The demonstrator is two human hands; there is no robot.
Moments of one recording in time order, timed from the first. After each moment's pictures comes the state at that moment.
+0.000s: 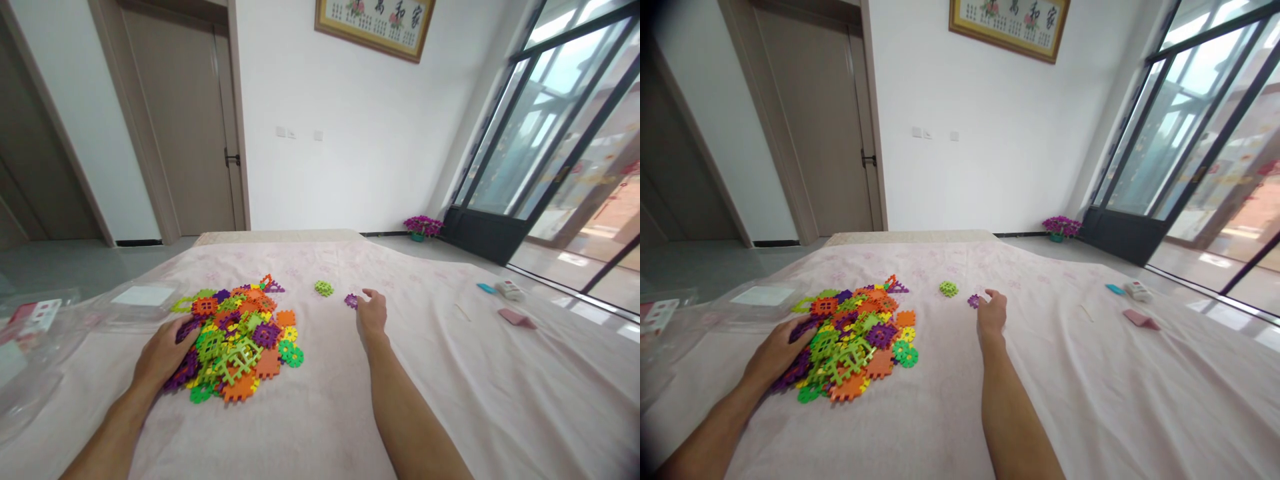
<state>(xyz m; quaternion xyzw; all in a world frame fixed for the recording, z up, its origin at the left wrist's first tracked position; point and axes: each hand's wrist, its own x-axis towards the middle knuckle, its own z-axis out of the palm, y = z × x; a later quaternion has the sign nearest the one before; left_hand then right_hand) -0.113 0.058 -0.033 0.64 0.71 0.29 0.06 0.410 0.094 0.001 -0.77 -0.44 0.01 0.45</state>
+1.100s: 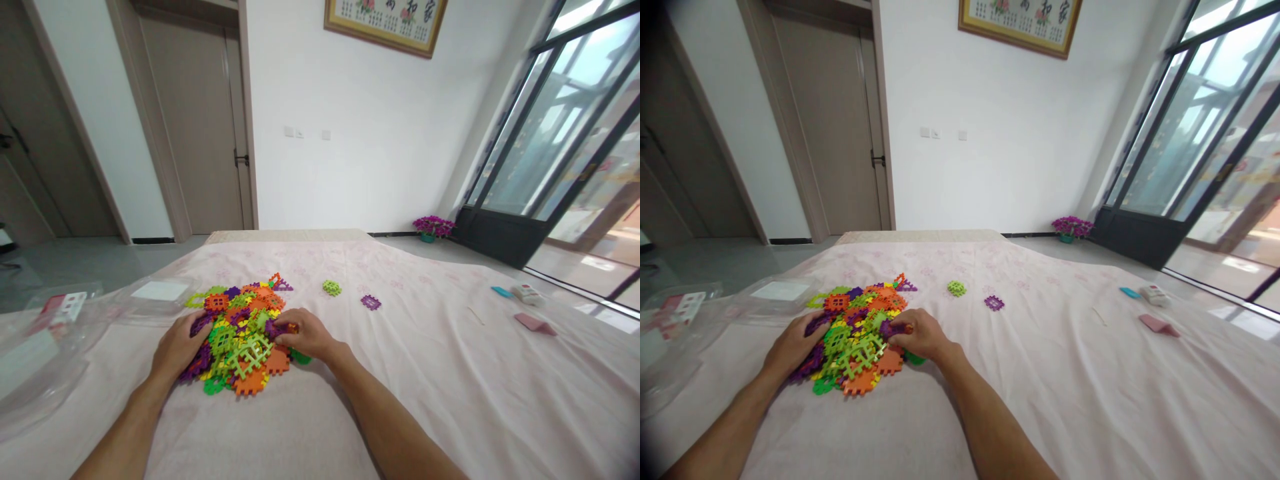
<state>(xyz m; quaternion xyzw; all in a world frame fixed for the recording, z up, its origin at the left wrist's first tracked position) -0.105 0.051 -0.026 0.63 0.71 0.30 0.05 0.245 0.050 0.026 -0.35 -0.84 0.26 0.33</state>
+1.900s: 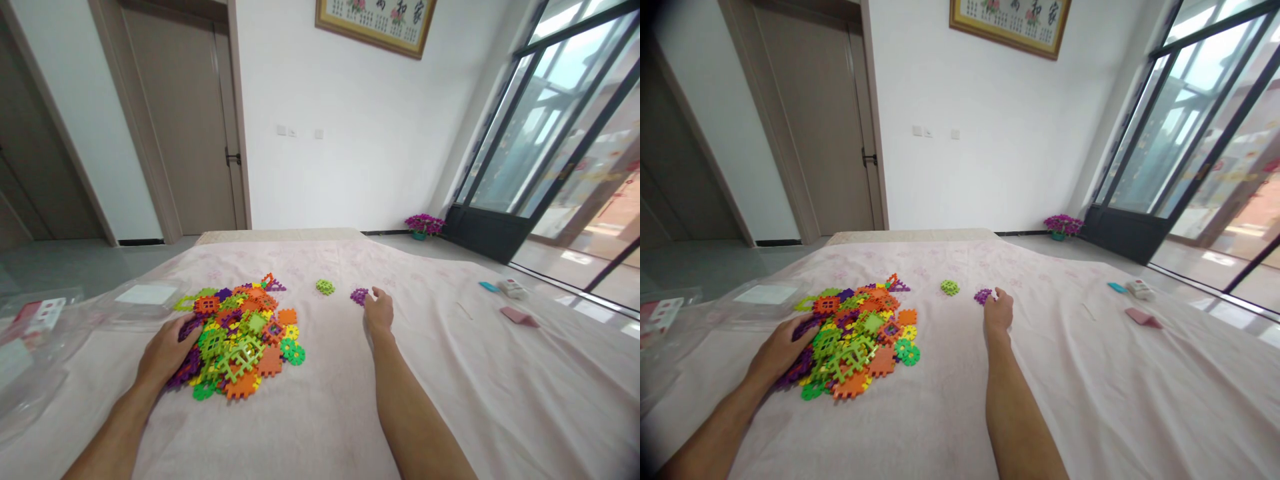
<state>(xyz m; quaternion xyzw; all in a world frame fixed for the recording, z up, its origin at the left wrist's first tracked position) -0.112 0.057 -0.032 0.64 0.71 0.30 0.05 0.415 0.085 0.020 -0.80 -0.41 0.05 0.43</state>
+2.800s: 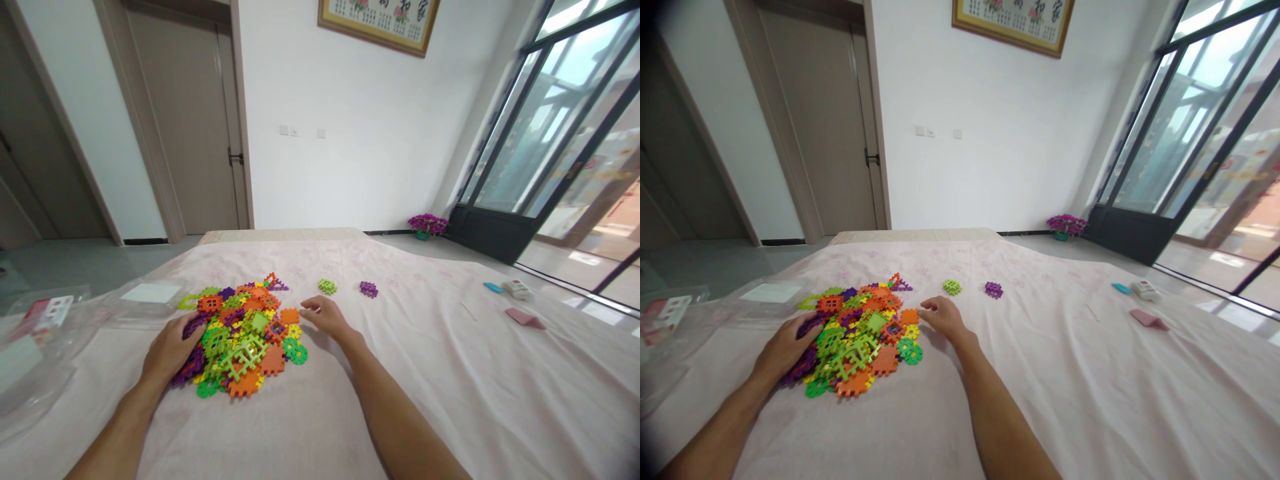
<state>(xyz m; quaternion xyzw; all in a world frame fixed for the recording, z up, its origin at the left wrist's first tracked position) -0.112 0.057 -0.031 0.64 0.71 0.30 0.05 0.302 0.083 0.016 -0.53 -0.75 0.21 0.34</state>
